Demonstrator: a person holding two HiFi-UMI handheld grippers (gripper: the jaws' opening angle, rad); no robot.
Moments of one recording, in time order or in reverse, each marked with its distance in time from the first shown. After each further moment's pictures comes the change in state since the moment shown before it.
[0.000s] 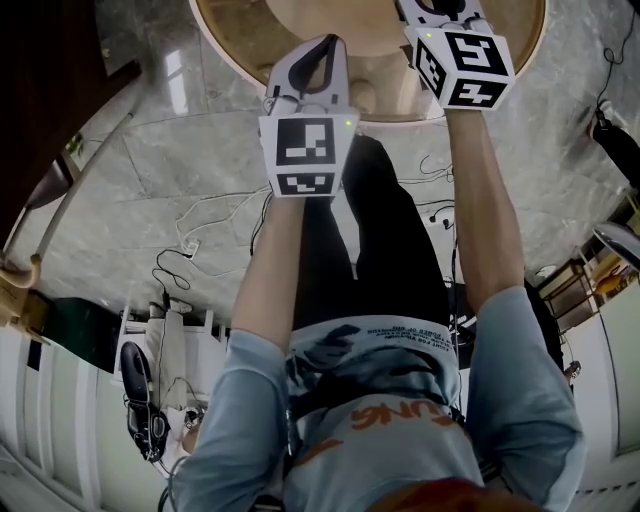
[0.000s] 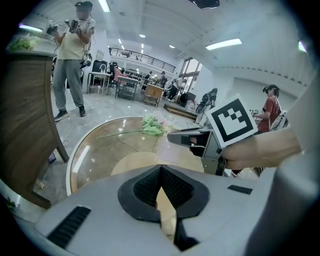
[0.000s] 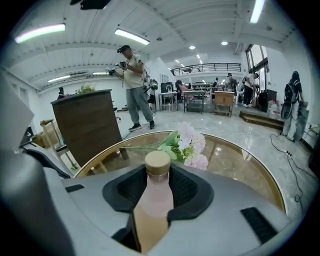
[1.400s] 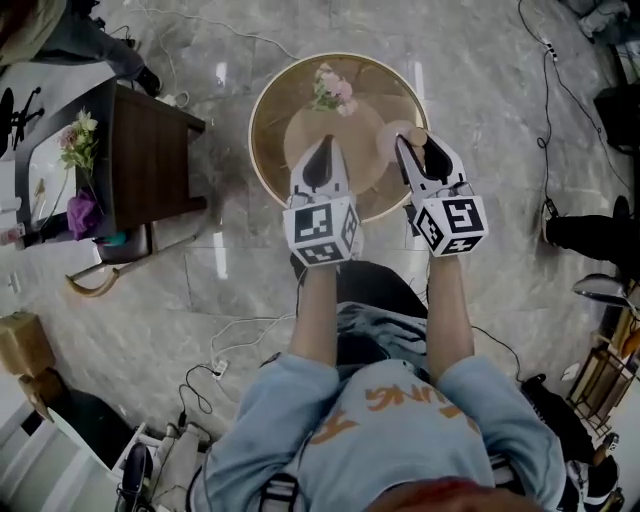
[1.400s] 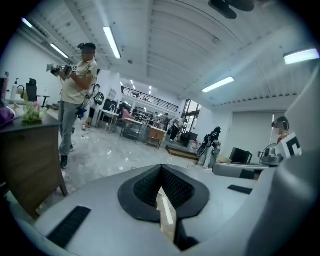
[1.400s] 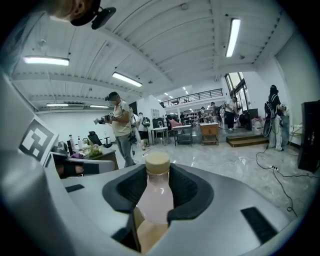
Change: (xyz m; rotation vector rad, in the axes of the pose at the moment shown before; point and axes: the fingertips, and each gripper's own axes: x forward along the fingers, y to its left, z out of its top) left arm -0.201 -0.149 0.253 -0.063 -0.456 0.070; right arm -0.340 -0.003 0.228 0.080 -0.361 -0.080
